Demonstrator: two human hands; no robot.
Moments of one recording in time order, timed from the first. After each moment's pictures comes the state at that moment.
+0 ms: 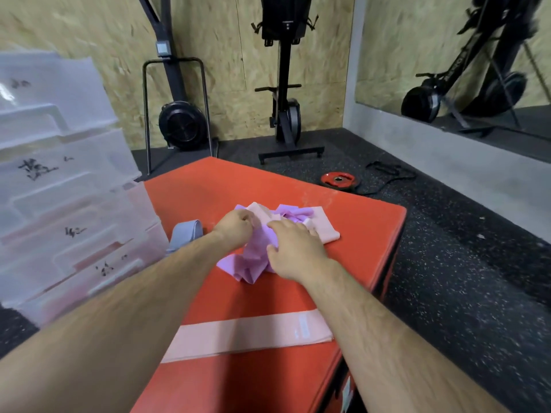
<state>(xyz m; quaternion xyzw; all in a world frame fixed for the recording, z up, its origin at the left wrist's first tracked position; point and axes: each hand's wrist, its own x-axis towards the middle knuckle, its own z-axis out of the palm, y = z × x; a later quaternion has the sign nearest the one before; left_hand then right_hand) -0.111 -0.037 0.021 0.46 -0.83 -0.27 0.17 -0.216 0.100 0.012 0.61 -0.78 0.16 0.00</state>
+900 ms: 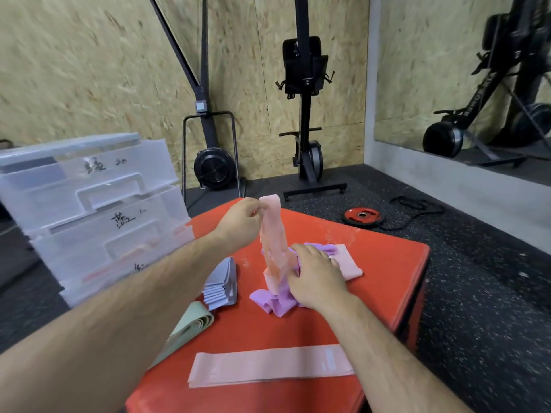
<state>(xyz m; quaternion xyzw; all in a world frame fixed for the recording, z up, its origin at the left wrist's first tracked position) -0.071 -0.013 0.142 0.37 -0.87 -0.16 0.29 -0.192 0.125 0.055 0.57 -0.76 0.30 -0.03</state>
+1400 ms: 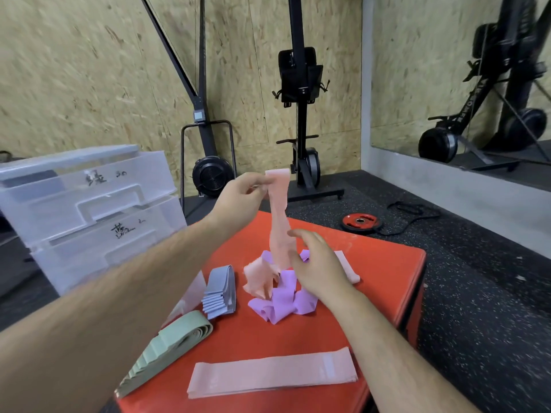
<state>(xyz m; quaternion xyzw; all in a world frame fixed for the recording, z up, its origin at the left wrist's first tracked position) -0.075 0.022 0.200 0.31 -0.81 -0.27 0.41 -0.205 0.123 0.075 0.54 -0.68 0.49 -0.09</state>
